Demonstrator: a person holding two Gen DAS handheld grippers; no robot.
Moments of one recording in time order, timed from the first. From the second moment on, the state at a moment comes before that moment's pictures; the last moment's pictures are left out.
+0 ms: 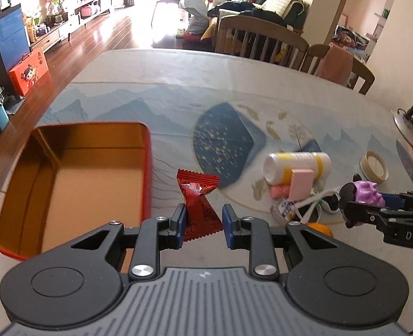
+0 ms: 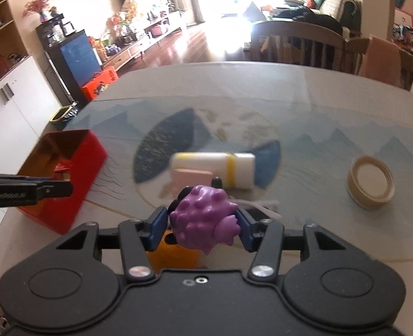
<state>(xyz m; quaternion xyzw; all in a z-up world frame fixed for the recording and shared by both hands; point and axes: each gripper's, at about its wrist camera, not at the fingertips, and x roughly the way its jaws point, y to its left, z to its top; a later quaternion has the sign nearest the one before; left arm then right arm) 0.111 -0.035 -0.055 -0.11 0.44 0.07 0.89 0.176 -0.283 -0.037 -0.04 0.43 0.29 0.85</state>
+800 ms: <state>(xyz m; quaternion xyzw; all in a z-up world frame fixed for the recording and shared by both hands) 0.129 0.137 -0.070 -0.10 0.46 0.06 0.88 0.145 -0.068 -0.026 -0.09 0.41 0.37 0.83</state>
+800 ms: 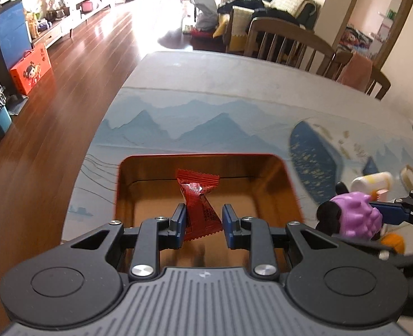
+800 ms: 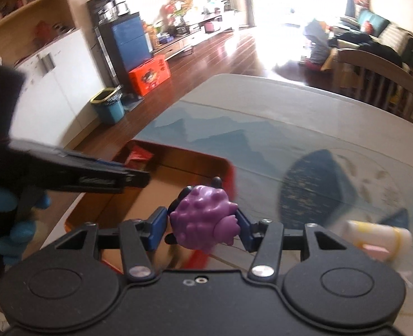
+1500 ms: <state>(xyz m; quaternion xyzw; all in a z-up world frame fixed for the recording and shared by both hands) 0.155 0.156 -0.114 -0.06 0.50 0.03 0.86 0.133 0.005 -0.078 -0.16 0.44 0.37 0.80</state>
